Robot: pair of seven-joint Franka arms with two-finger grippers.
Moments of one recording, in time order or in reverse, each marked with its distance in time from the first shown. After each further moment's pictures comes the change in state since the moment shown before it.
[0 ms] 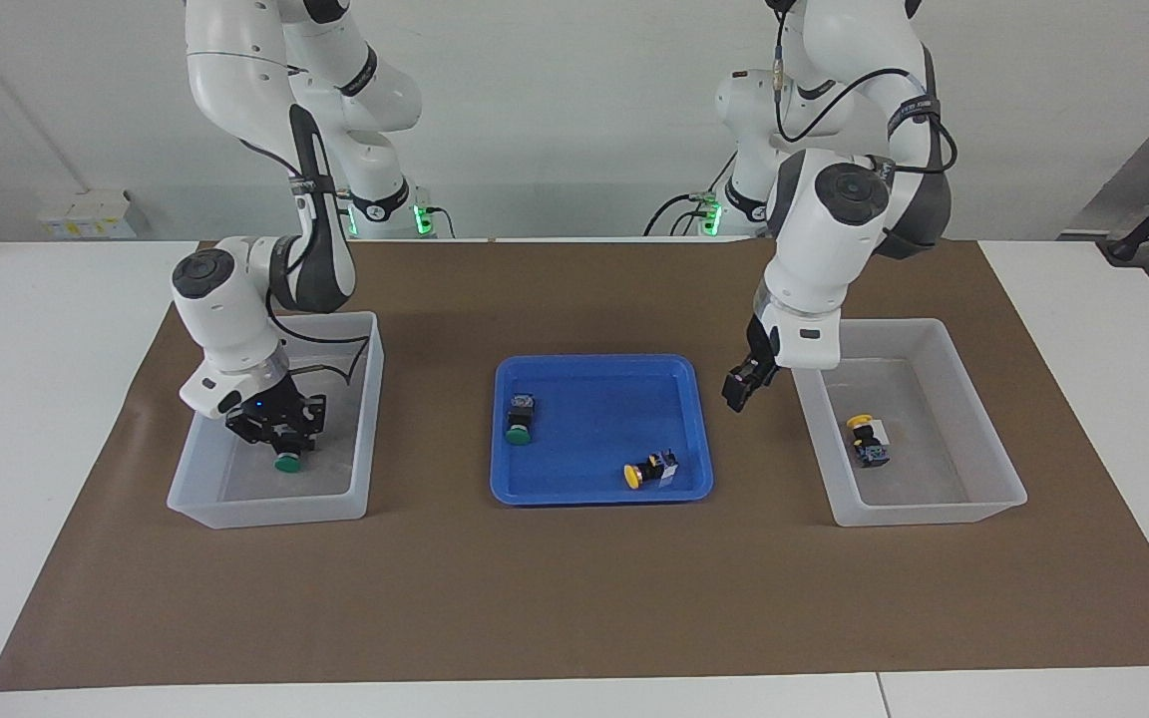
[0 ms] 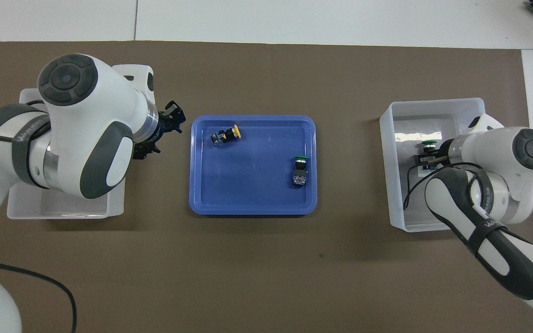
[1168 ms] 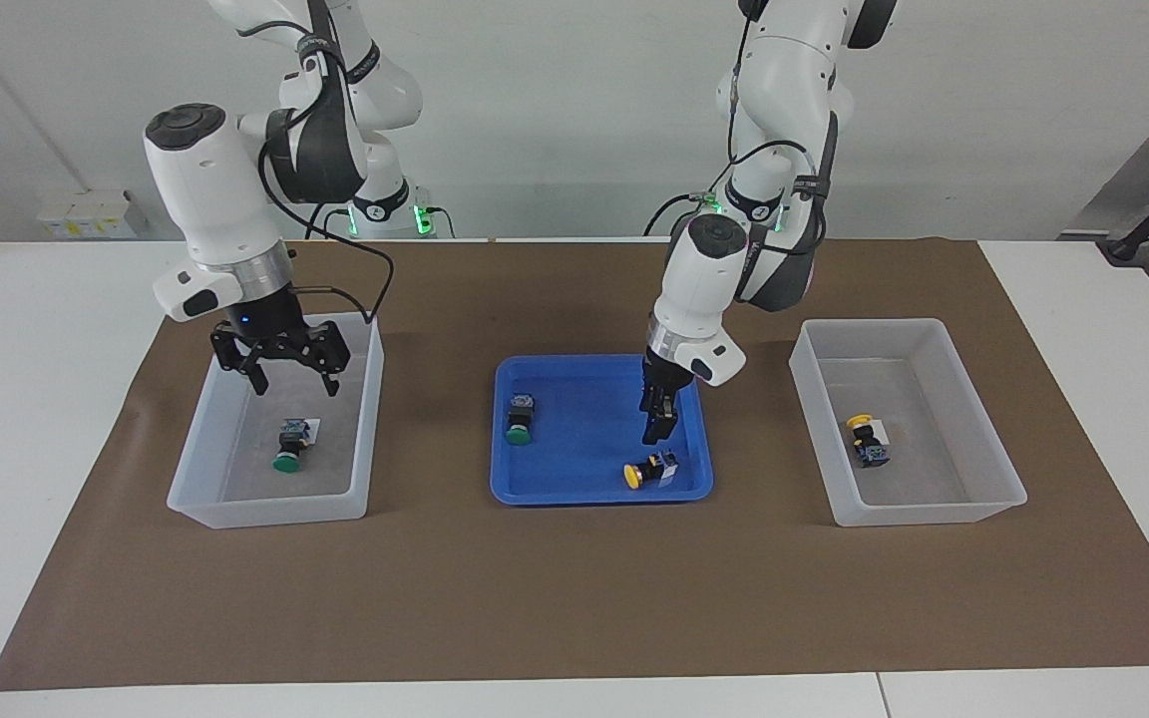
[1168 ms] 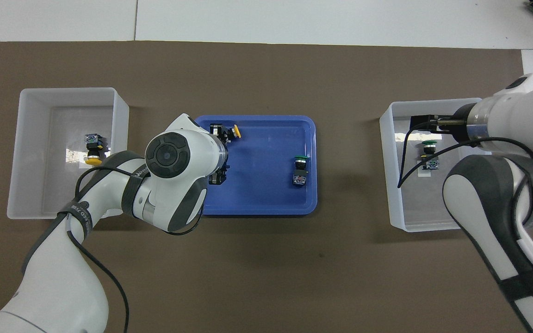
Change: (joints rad) left arm -0.159 0.109 0.004 -0.212 -0.008 0.511 -0.855; right arm 0.153 -0.212 0.010 0.218 0.008 -0.331 0.458
